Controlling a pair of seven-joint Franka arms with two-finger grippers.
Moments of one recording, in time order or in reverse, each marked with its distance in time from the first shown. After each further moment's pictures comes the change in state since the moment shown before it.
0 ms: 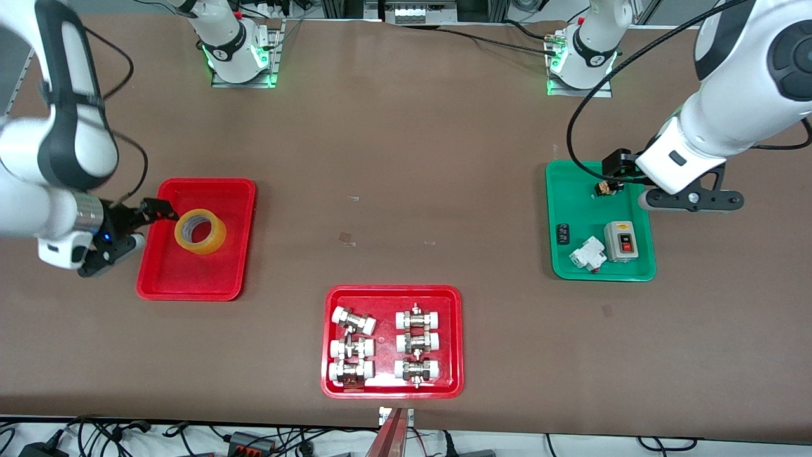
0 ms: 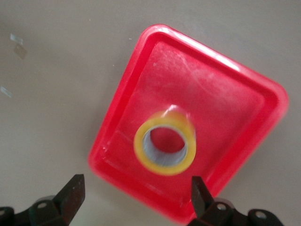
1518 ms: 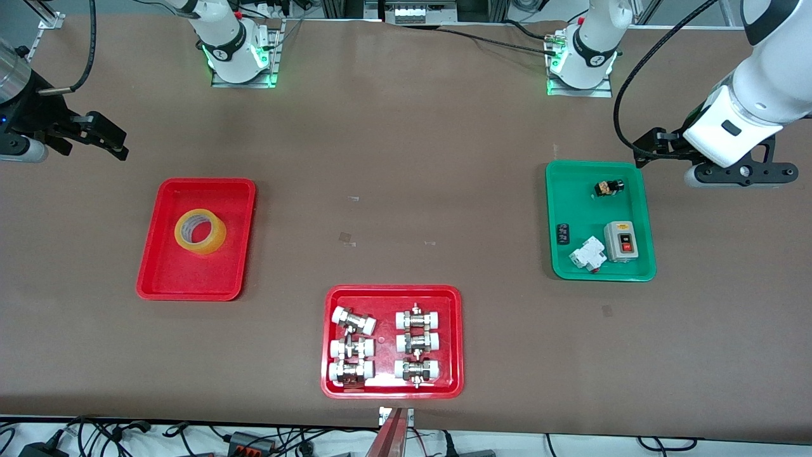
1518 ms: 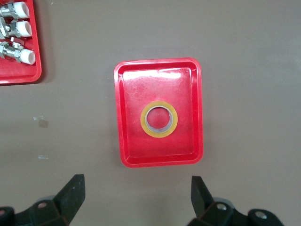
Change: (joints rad) left arm -0.208 -0.126 0.301 -0.084 -0.088 0.009 0.063; right arm 0.090 -0.352 0.009 0.022 -0.130 -0.134 0.624
